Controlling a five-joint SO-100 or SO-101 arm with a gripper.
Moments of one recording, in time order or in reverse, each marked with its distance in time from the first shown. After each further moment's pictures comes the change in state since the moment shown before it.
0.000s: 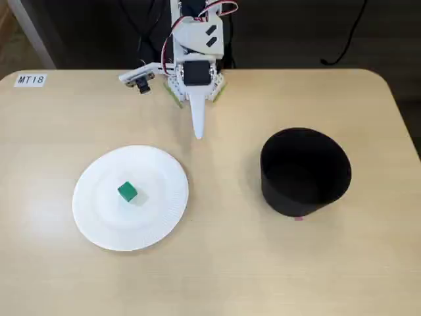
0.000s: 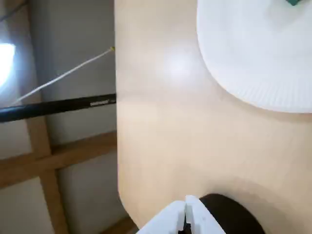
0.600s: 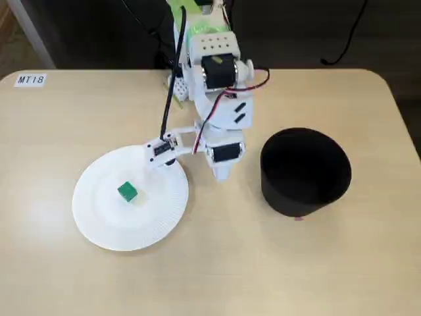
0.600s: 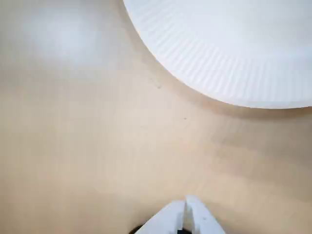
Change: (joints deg) arm -3.7 -52.6 -35.7 16.0 -3.3
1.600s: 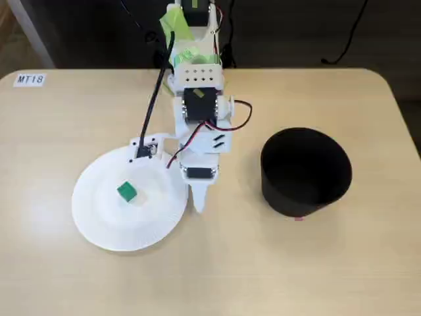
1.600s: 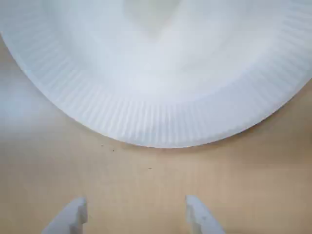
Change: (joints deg) arm 8.5 -6.7 -6.3 8.3 10.8
